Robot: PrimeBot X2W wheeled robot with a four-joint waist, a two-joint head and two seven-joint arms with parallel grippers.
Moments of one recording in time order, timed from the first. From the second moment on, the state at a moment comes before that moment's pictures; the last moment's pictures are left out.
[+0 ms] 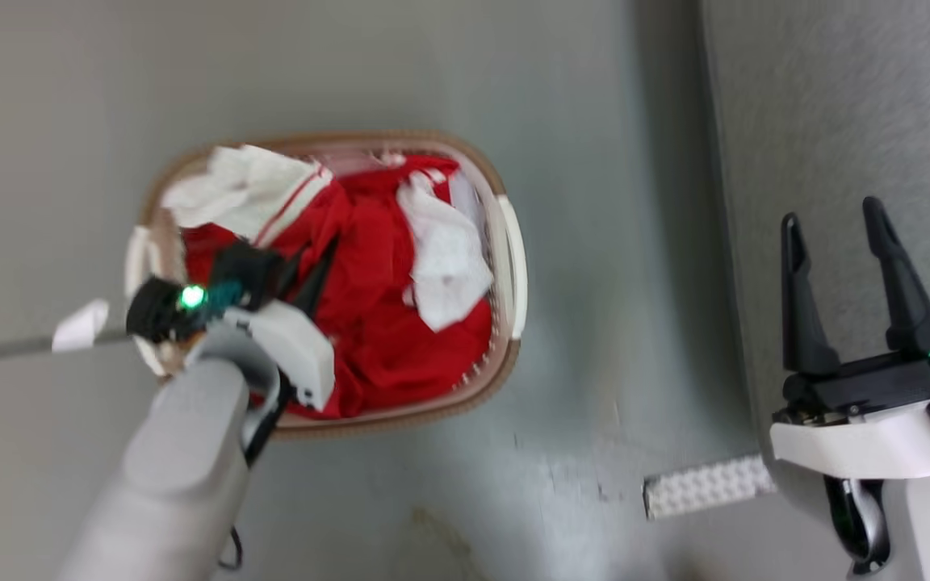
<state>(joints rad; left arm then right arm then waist) -0.85 0.21 -0.50 0.89 -0.23 -0.12 -0.26 -0.34 -0.05 0.06 0.00 0.14 0.13 -0.26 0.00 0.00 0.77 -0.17</state>
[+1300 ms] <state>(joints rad) -0.26 0.27 -0.47 -0.09 -0.40 -0.06 0.02 -0.32 -0.16 0.70 0.22 0.28 0.13 -0.26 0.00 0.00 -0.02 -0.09</state>
